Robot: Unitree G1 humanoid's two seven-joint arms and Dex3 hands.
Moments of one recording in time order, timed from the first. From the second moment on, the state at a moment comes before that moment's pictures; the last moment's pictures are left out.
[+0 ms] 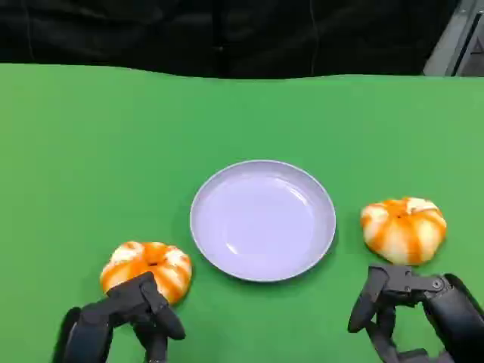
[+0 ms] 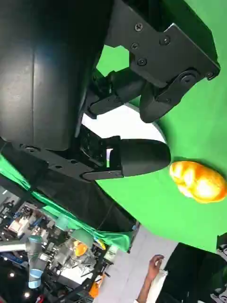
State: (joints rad) left arm 0.39 0.06 -0.06 -0.13 0.28 -0.60 0.12; right arm 0.26 -0.17 0.10 -0.16 -0.19 -0.41 0.16
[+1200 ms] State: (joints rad) left arm 0.33 0.04 -0.03 -0.15 0.44 -0.45 0.17; right arm 0.25 -0.16 0.12 -0.15 -0.18 -0.42 0.15
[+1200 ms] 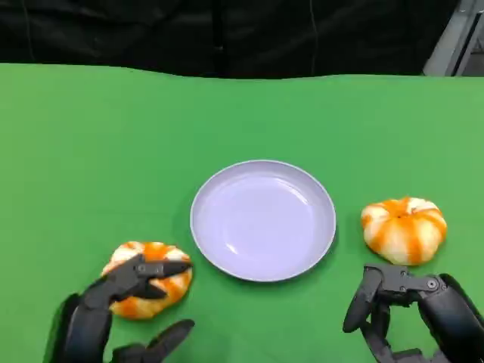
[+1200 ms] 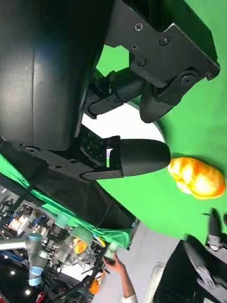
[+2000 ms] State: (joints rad) left arm 0.05 0.13 -0.27 -0.14 1.23 0.30 -0.10; right arm 0.26 -0.15 0.13 -0.18 -0.21 -0.40 0.14
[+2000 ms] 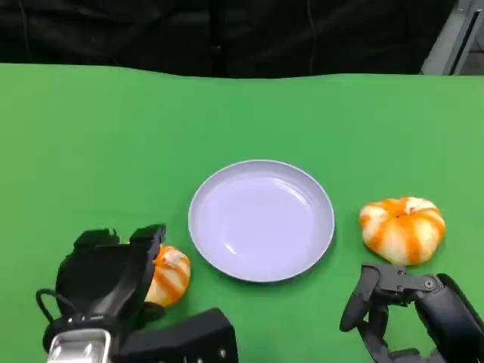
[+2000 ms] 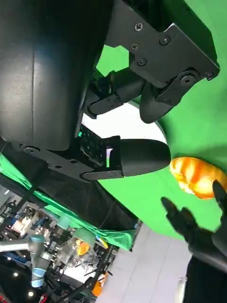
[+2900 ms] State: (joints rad) left arm -0.06 0.29 -0.31 0.14 0.99 0.04 0.39; right arm 0.27 -0.15 0.13 -0.18 -0.22 -0.38 0.13
